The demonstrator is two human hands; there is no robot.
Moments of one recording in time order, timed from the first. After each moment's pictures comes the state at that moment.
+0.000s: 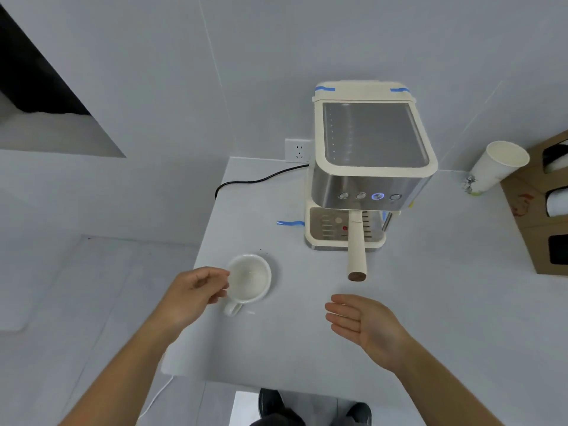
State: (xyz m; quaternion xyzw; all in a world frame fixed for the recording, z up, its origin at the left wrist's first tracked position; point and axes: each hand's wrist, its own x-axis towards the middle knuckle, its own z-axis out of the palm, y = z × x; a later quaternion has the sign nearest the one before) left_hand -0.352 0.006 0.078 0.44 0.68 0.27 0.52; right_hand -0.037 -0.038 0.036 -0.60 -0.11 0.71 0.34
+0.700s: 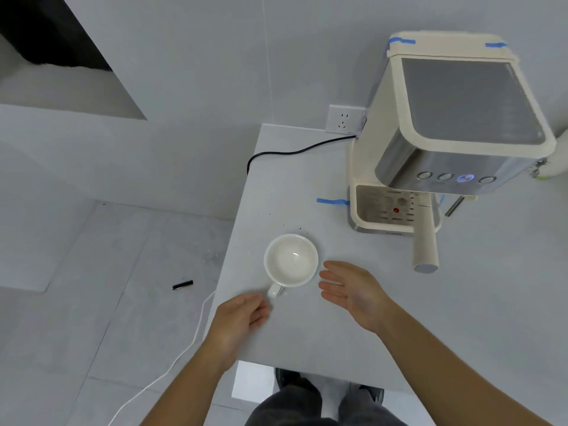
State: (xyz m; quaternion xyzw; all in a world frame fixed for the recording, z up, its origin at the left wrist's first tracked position) left_hand -0.370 -0.037 -0.005 0.15 0.67 0.34 0.64; right_hand -0.146 0.014 0.011 -0.63 -0.15 0.70 0.30
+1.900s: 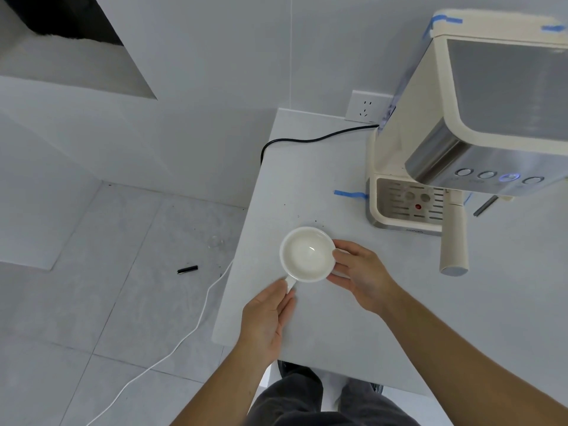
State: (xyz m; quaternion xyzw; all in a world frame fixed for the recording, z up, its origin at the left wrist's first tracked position) left_hand -0.339 -0.036 -0.007 -0.05 0.61 0.44 0.66; right_hand -0.171 0.037 0.015 -0.63 -0.21 0.68 0.30
